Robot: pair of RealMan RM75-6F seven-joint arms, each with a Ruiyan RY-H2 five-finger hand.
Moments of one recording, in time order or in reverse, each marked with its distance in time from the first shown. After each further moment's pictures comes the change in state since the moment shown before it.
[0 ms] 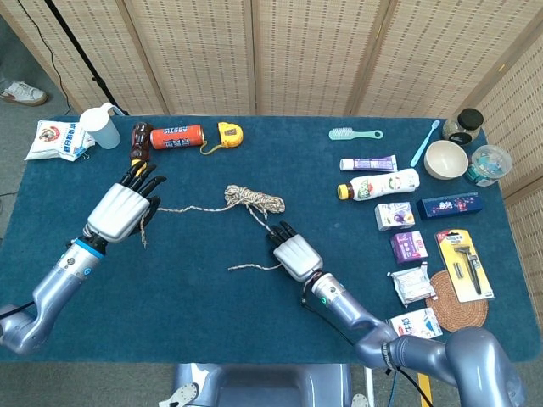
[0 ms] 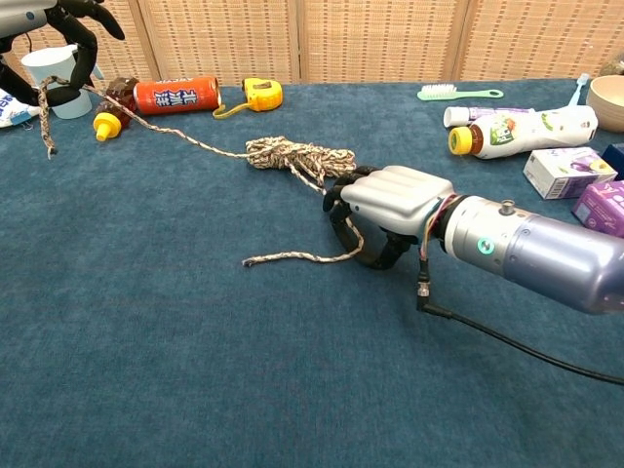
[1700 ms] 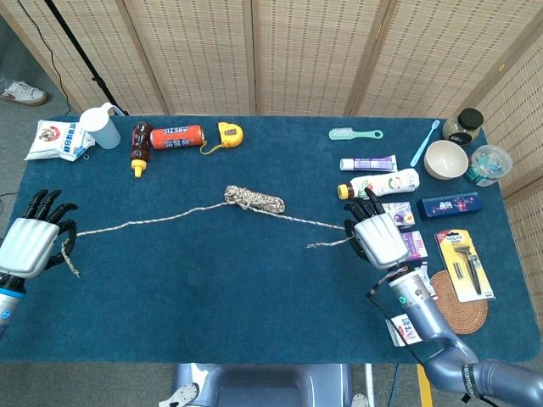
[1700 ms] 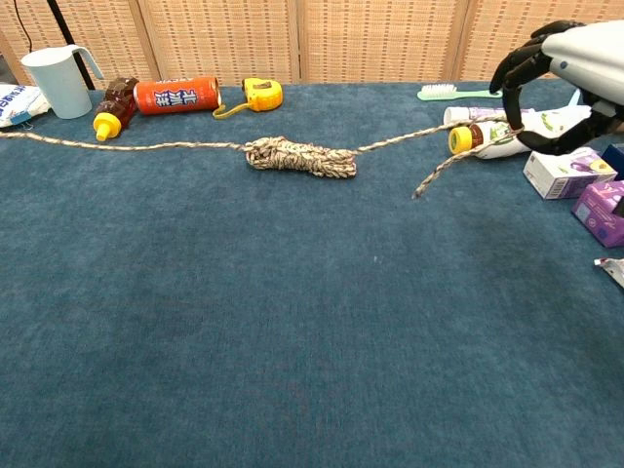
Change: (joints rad) left arm 0.308 0.142 0.091 -0.017 -0.048 0.224 -0.154; right arm -0.246 0.439 0.009 -0.381 -0.032 0.347 -0.024
